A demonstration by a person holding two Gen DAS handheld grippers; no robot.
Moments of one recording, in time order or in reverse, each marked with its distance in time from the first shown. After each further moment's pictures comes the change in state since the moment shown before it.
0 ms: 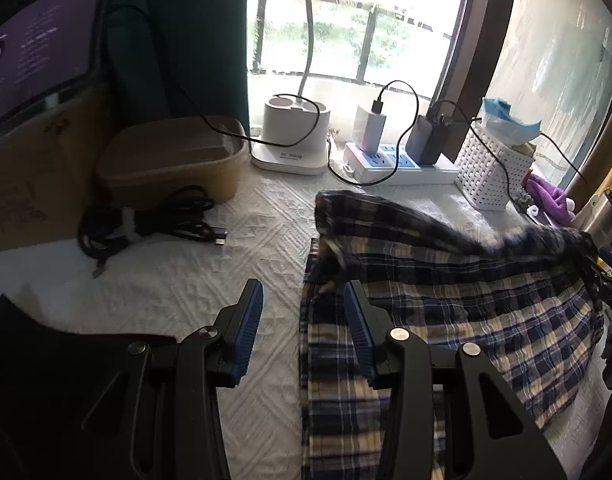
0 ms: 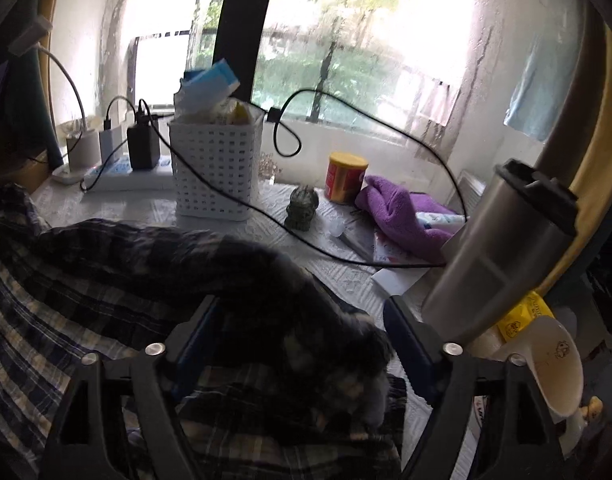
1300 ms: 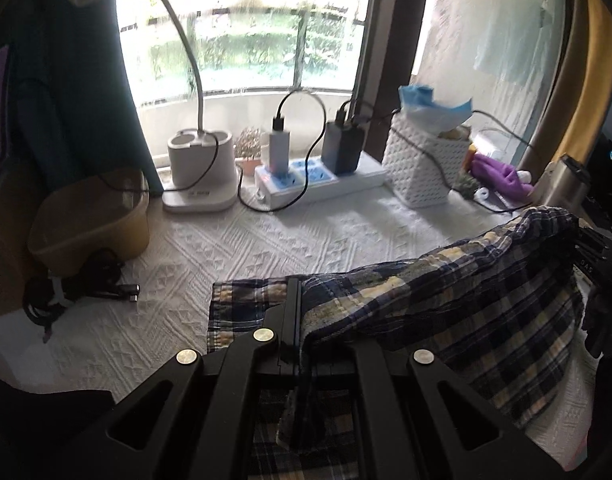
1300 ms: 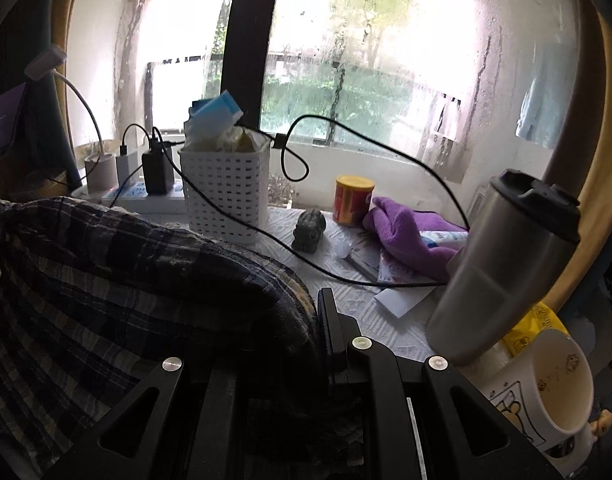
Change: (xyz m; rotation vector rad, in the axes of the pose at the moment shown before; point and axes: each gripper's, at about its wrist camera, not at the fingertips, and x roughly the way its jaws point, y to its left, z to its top) left arm 0.021 -0.064 0.022 0.175 -0.018 -0.138; right arm 0.008 -0.014 -0.002 0.009 -0.070 0.084
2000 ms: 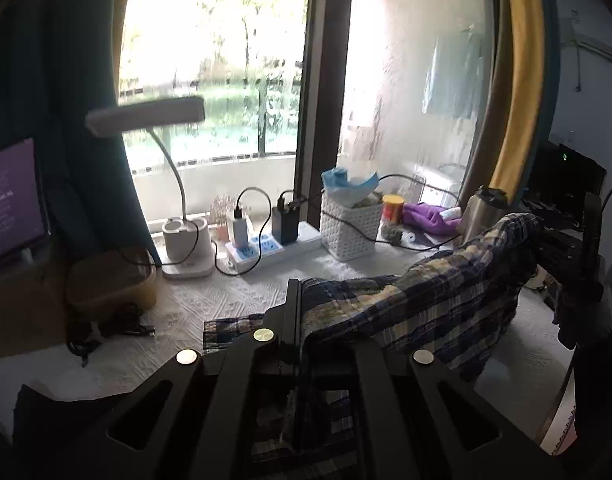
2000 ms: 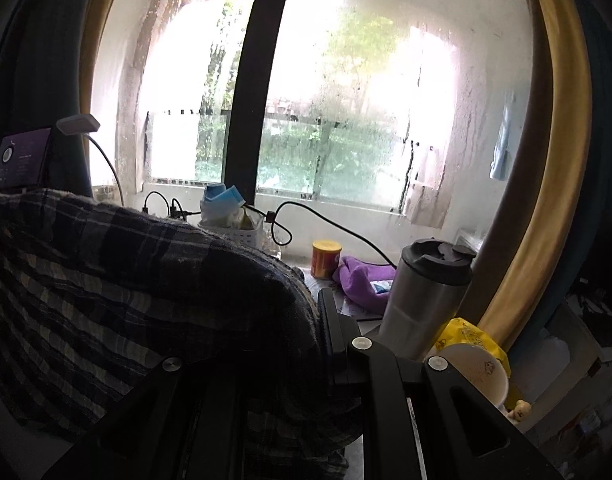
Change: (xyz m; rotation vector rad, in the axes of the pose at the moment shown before) left arm -0.129 -0.039 -0.003 0.103 -0.223 -0.093; right arm -0.118 -0.009 0.003 0.010 -0.196 -0.043
